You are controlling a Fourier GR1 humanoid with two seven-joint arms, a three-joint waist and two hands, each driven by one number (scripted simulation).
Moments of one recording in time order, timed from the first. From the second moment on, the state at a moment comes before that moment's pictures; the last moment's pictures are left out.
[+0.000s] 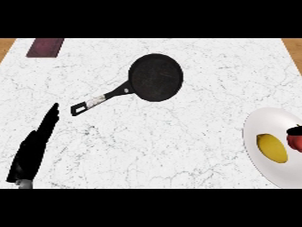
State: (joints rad) left arm 0.06 0.39 -0.18 -1.58 0.00 0.19 0.12; right arm -0.26 -0.73 0.02 -1.18 0.00 -0.08 1.13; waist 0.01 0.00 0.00
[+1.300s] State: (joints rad) left arm 0.06 0.31 -0.10 -1.60 -0.08 0.11 0.15; right arm -0.33 -0.58 -0.06 -0.91 0.15 -0.08 1.01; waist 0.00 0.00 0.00
